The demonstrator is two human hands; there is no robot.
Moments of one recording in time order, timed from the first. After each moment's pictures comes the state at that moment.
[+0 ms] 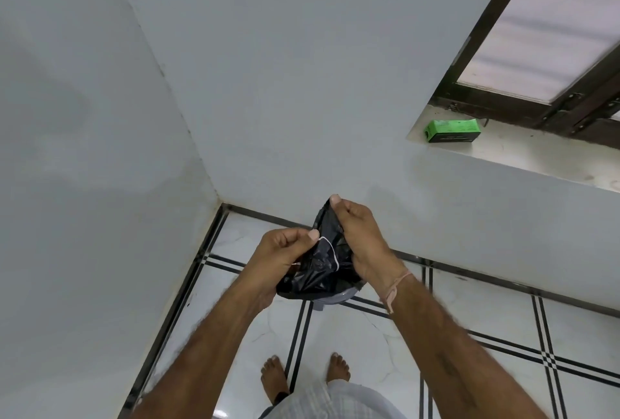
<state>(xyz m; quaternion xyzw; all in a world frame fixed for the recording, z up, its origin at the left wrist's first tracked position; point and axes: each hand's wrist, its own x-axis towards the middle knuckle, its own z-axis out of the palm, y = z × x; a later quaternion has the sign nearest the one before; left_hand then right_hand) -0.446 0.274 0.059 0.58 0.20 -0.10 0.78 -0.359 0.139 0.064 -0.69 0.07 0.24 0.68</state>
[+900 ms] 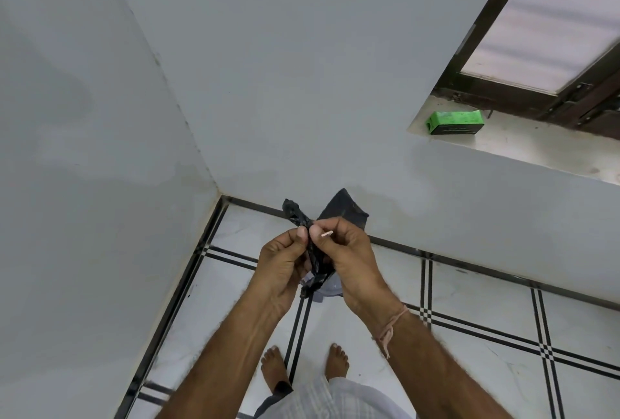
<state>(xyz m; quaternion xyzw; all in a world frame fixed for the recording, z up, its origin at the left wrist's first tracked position) -0.449 0.246 0.035 0.42 0.32 -0.03 0.85 -0.407 0.133 0.054 -0.64 0.06 0.23 0.73</state>
